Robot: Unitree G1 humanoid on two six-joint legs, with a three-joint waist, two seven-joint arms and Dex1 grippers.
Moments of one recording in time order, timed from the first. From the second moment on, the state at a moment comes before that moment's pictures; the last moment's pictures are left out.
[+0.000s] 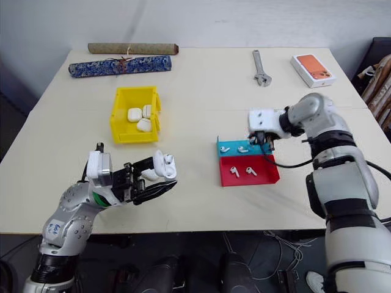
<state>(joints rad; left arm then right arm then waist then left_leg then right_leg) -0.21 0.47 0.06 -0.31 -0.68 0.21 -0.99 -1.33 -0.66 0.19 1.22 -0.19 -0.37 1.44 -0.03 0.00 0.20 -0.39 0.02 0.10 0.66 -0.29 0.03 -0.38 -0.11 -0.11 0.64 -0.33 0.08</state>
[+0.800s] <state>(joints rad) -0.50 0.27 -0.02 -0.07 -0.62 0.15 -1.03 -0.69 -0.47 -0.23 -0.30 1.18 1.16 0.81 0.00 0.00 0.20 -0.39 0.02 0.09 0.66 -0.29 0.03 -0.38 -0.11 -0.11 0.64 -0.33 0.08</state>
